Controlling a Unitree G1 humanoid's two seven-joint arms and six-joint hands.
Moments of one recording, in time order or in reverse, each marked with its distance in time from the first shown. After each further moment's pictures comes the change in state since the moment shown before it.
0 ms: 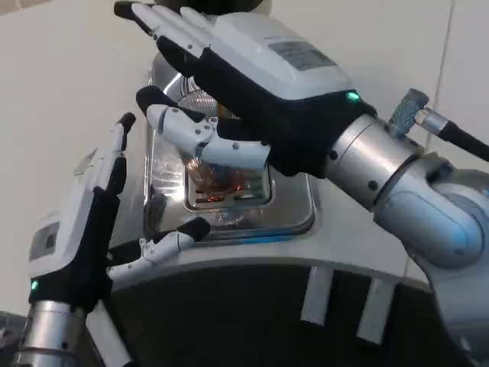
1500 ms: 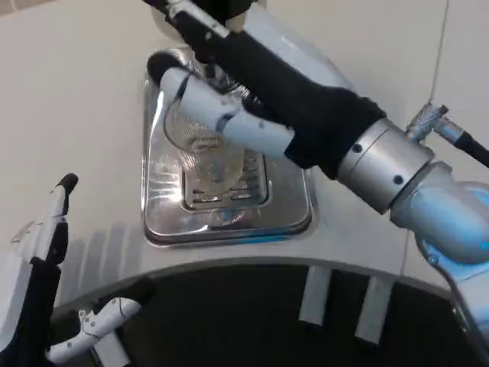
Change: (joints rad) left arm 0.409 -0.004 0.156 -0.321 0.035 0.032 -0.034; right arm 0.048 -0.012 -0.053 0.019 0.364 -0.011 -0.149
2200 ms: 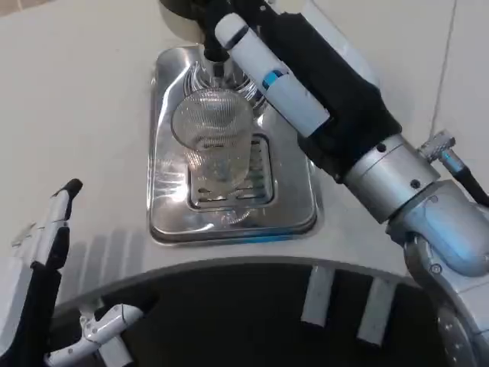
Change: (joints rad) left arm 0.026 0.000 0.004 -0.019 -0.001 -0.006 -0.007; right arm 0.120 0.222 -0.164 0.038 0.264 0.011 -0.103
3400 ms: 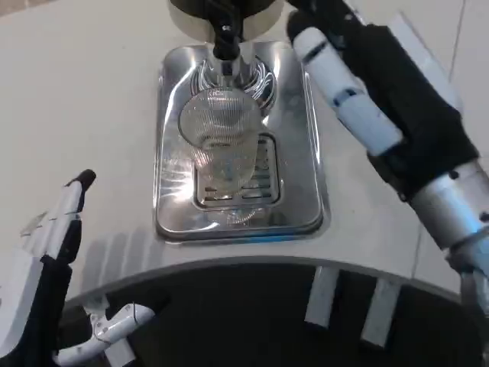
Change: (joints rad) left arm 0.014 0.000 -0.007 -0.069 0.019 0.000 -0.015; right arm 0.152 0.006 -0.119 -0.142 -0.110 -0.019 -0.008
